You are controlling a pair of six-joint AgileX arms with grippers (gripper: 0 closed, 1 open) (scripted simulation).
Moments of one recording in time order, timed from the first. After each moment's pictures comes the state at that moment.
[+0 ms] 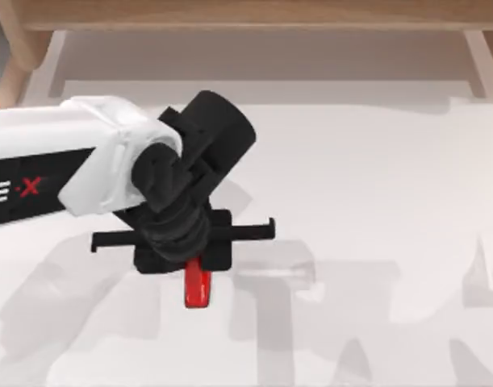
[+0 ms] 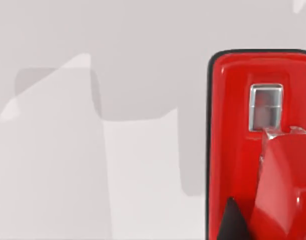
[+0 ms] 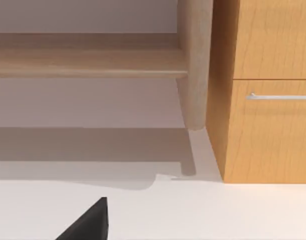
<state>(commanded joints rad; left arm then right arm) -0.71 1.70 1.09 -0.72 -0.08 -0.68 0.00 0.00 0.00 0.00 0.00 0.00</state>
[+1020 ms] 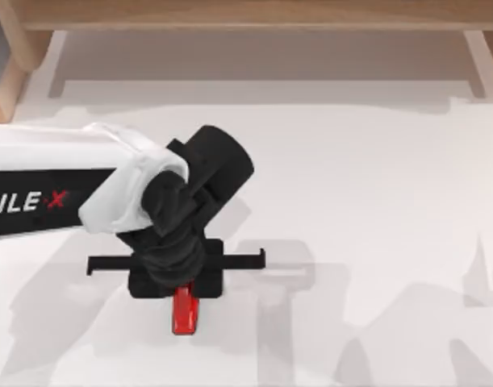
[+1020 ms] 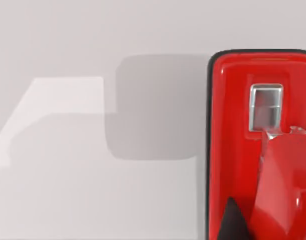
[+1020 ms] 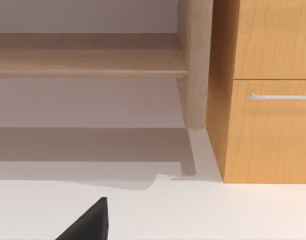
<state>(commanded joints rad) -0.71 1.76 1.02 -0.69 -0.09 -0.68 0.00 0.00 0.00 0.00 0.00 0.00</state>
